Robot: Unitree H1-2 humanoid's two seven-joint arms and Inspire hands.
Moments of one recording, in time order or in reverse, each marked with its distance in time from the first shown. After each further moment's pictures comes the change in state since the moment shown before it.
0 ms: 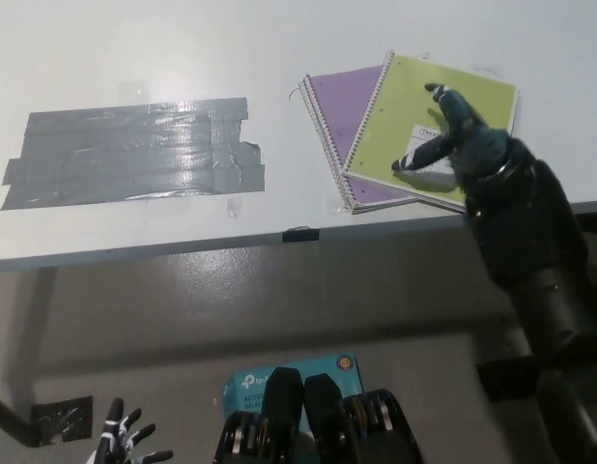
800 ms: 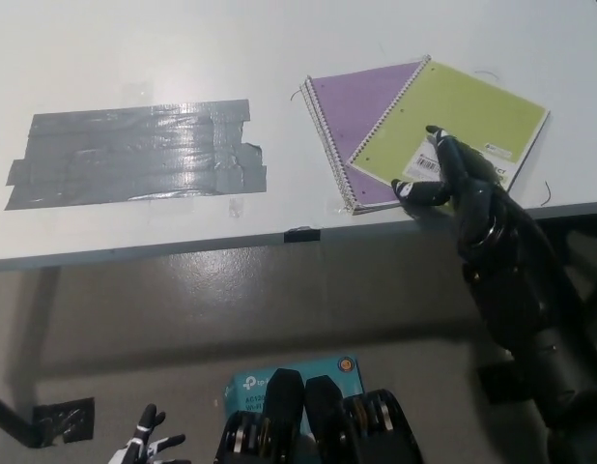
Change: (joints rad) left_arm 0.000 0.050 -0.104 0.002 0.072 -0.028 -0.013; right_arm 0.159 -0.016 0.135 -0.113 -0.129 -0.010 -0.029
